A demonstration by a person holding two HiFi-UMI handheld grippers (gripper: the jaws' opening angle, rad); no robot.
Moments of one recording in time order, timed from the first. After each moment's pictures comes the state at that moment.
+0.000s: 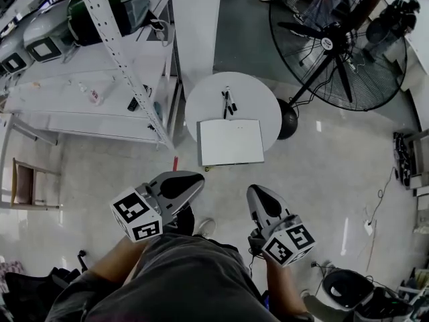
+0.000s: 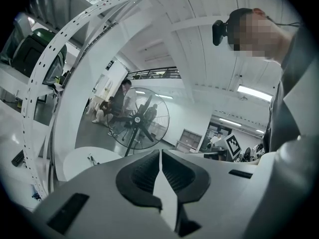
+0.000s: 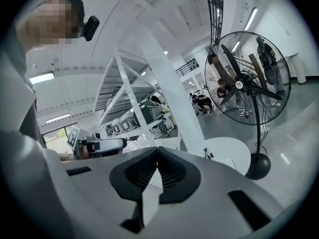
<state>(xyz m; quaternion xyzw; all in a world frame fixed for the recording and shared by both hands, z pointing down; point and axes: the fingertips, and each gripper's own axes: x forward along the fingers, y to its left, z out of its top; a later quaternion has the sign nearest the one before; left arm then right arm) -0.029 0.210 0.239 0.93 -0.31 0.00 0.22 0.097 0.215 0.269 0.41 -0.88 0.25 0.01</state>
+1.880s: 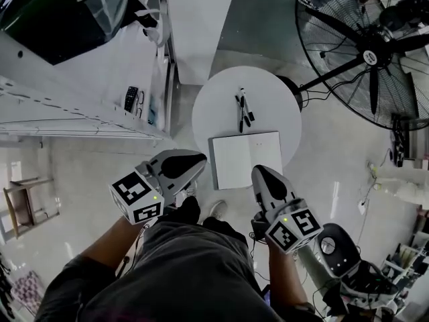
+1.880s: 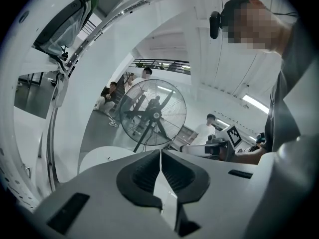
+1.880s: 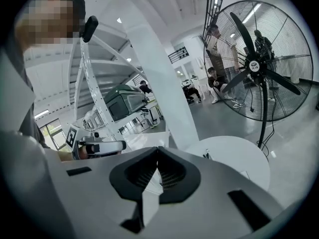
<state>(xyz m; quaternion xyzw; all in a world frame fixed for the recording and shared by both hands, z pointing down) -0.141 -0.035 0.324 0.93 -0.25 0.03 0.28 -0.015 -0.019 0.333 0.46 -0.83 0.29 0.08</state>
